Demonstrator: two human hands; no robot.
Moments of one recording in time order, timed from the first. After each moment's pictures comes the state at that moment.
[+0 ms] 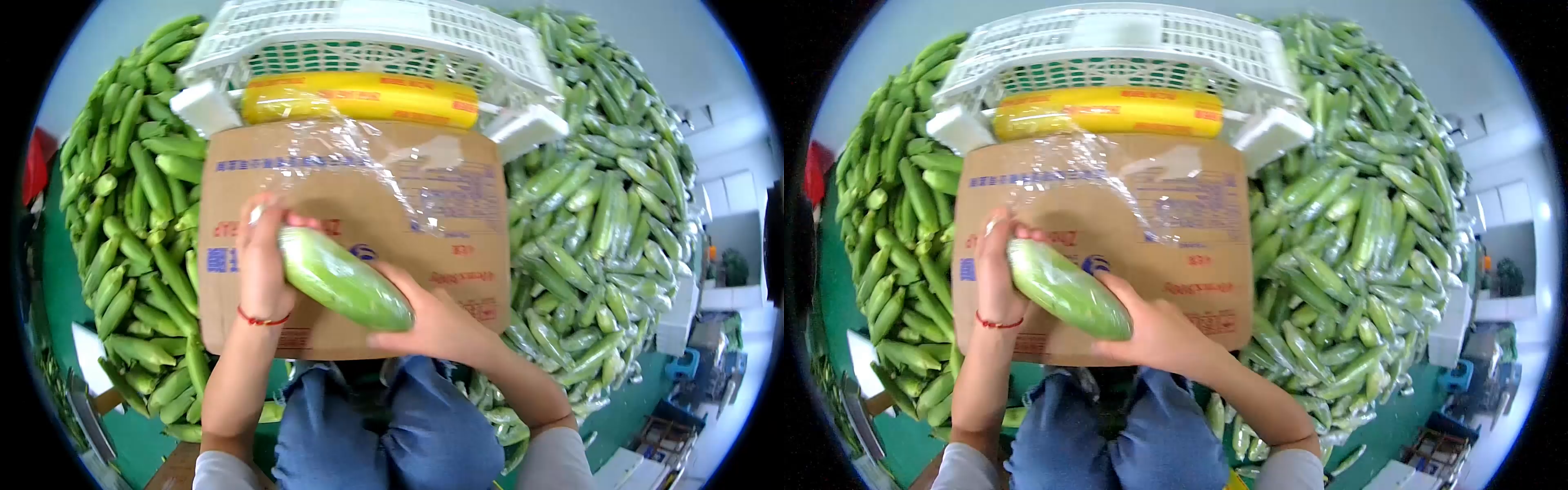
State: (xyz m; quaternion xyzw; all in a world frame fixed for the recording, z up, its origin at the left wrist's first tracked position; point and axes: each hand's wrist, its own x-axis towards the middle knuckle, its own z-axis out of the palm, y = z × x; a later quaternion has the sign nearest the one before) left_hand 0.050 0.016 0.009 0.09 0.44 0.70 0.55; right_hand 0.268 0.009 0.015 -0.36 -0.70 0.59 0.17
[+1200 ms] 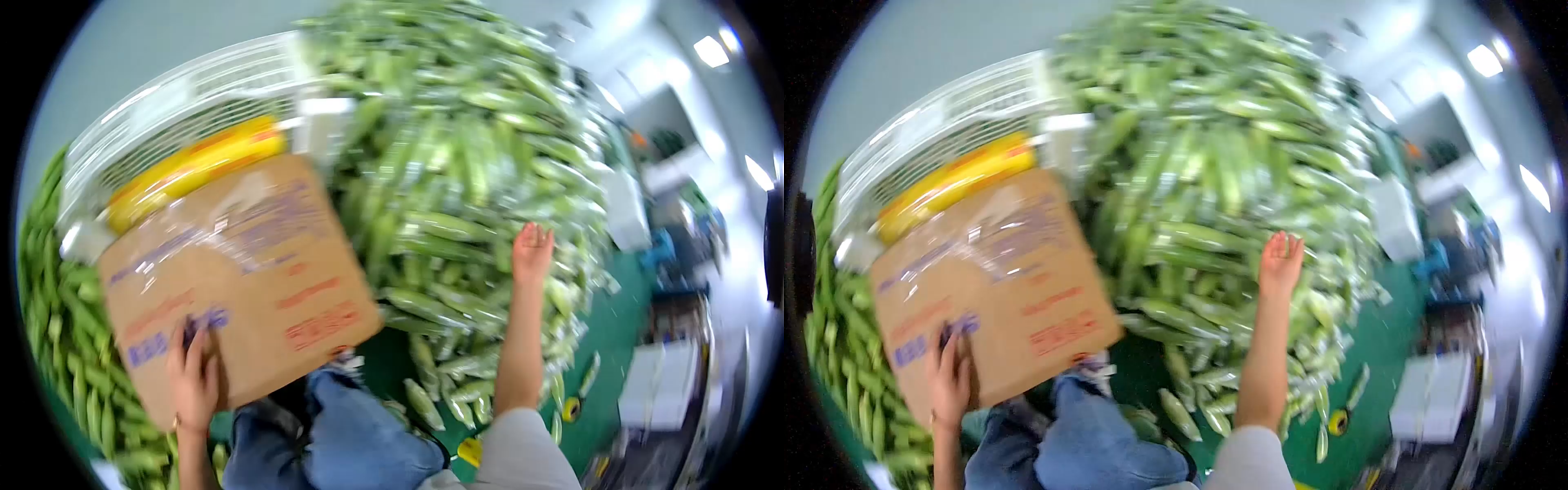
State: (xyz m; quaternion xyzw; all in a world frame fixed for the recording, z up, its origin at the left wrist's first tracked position) left_hand 0.053 -0.061 -0.028 0.76 0.60 0.19 0.15; right_hand 0.674 0.000 -0.020 -0.35 -0.04 0.31 0.88
